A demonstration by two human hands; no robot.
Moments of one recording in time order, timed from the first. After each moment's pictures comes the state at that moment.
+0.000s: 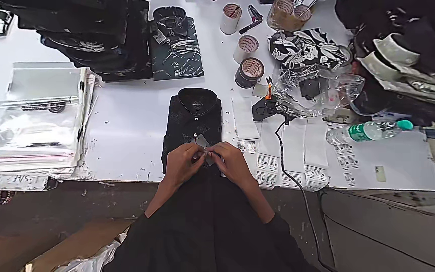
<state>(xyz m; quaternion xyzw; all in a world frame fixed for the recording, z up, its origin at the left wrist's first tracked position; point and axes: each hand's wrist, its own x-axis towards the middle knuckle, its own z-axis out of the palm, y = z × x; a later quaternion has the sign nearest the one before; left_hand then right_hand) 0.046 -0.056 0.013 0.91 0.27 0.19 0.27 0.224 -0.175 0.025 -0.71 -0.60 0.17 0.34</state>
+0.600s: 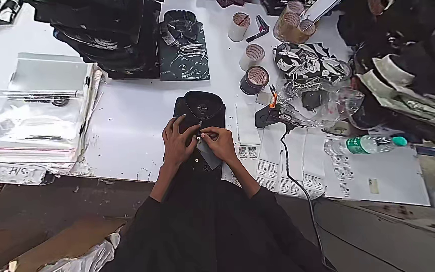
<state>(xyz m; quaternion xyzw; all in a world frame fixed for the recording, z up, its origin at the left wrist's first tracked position) 0.059 -0.005 -0.030 0.87 0.41 0.19 0.19 0.235 -0.095 -0.010 -0.76 -0.45 0.27 0.38</state>
